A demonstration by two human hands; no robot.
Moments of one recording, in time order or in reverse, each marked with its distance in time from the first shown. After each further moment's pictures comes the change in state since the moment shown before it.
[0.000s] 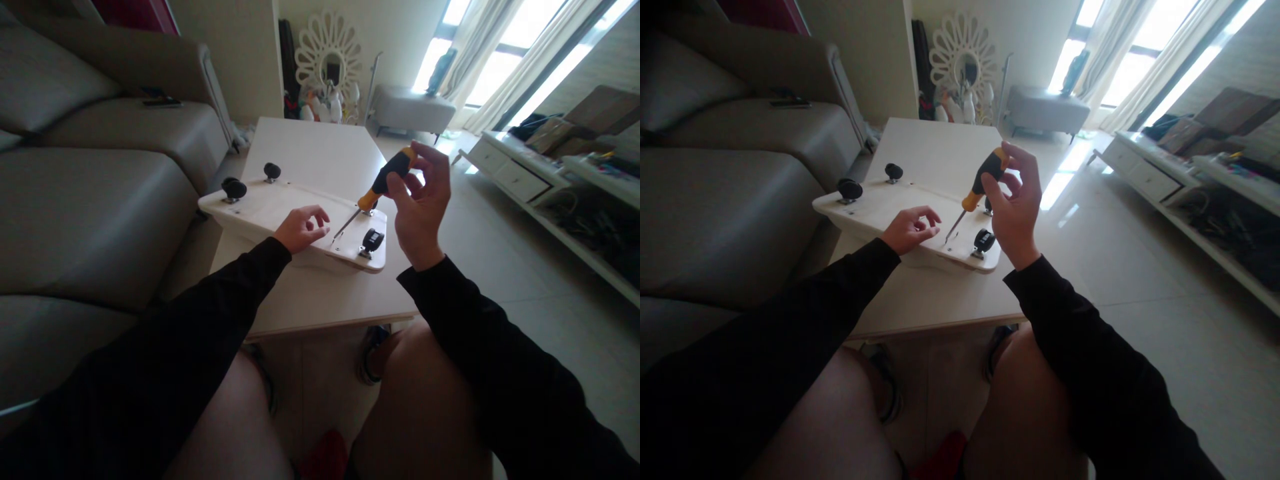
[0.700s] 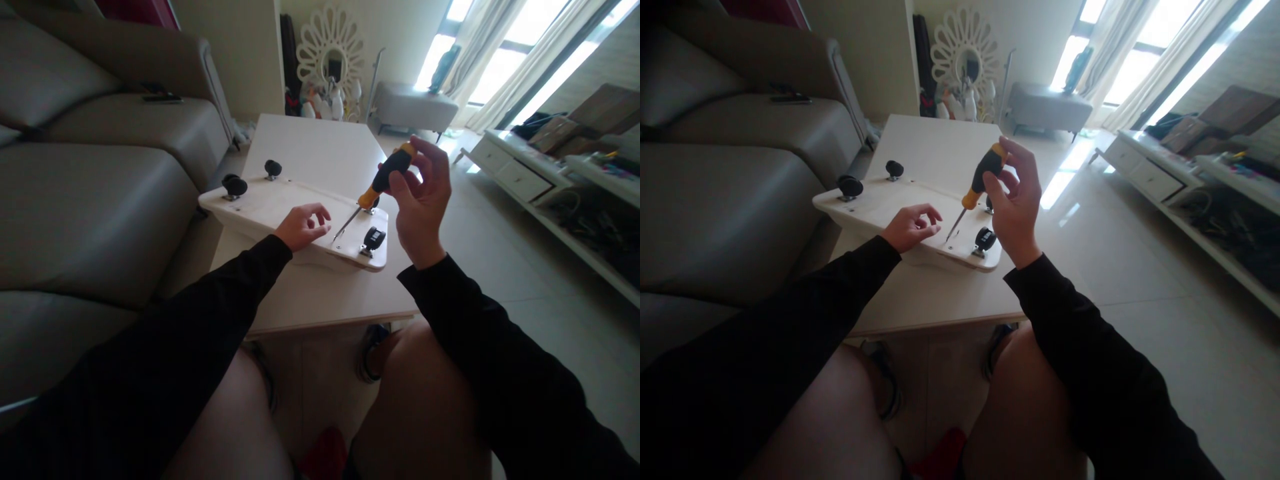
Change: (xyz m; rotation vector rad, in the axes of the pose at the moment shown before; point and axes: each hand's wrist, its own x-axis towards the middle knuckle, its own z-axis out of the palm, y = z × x) left_hand 0.001 -0.004 0.001 -0.009 0.006 0.015; right_hand 0.001 -0.004 0.001 0.060 -0.055 0.025
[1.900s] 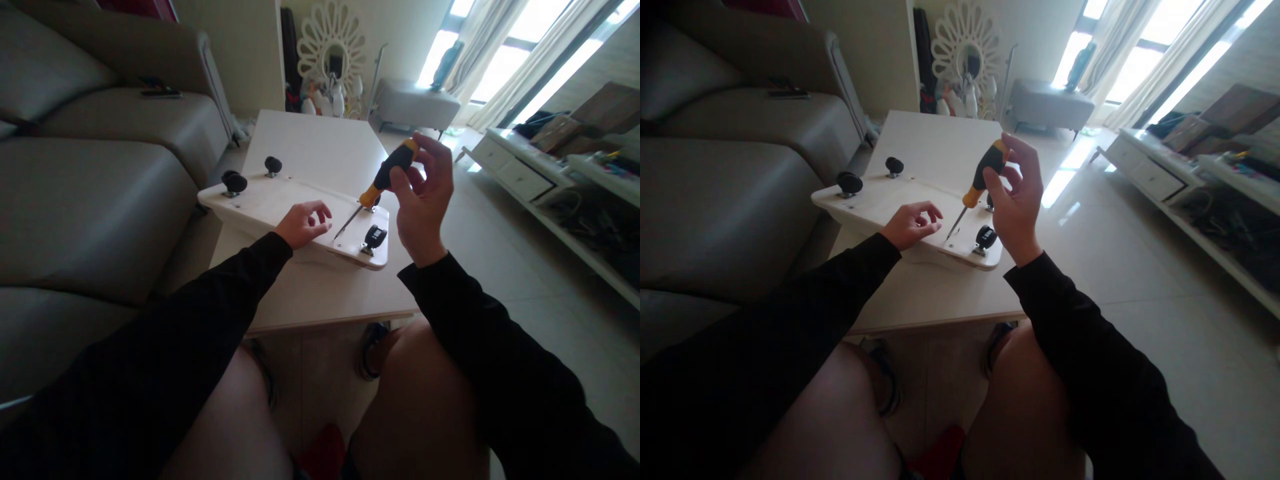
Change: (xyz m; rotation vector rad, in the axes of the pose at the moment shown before) left_hand 0.000 0.001 0.001 0.010 0.009 0.012; right_hand 0.003 0.016 -0.003 -0.056 0.001 -0.050
